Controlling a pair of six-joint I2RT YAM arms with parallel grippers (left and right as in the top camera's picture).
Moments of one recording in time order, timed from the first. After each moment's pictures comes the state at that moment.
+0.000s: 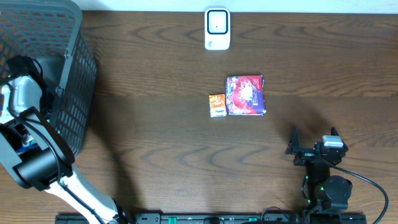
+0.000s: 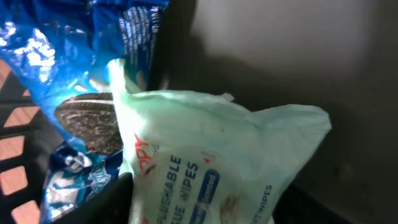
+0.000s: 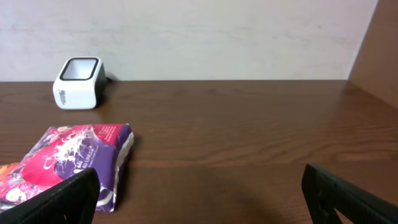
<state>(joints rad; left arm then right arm) 0.55 2.06 1.49 -0.83 -0.40 -0.19 -0.05 0.01 0.01 -0.07 0.01 0.00</state>
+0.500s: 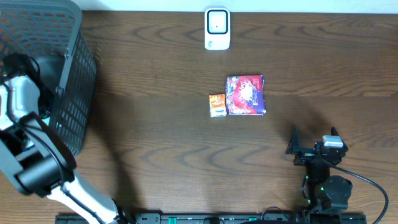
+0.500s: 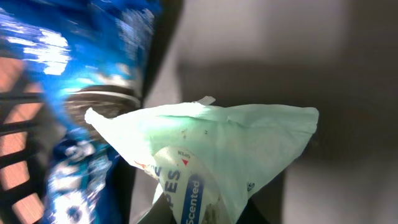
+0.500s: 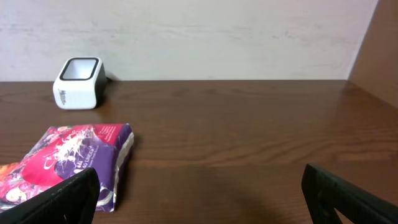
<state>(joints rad) 0.55 1.98 1.49 -0.85 -0.33 -0.20 -0.05 0.01 0.01 -0.07 0.01 0.00</state>
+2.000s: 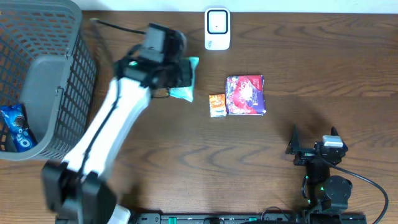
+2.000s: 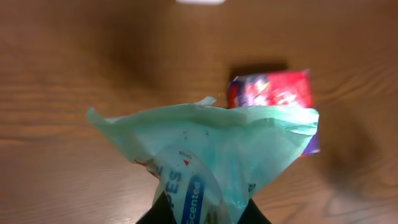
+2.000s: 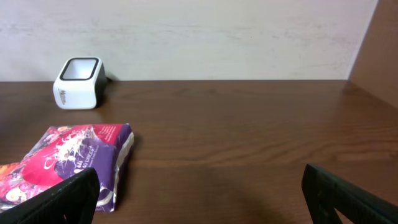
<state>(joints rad) -0.36 1.68 1.49 -0.81 0.22 -0.35 -0.05 0.01 0.01 -0.07 0.01 0.00</state>
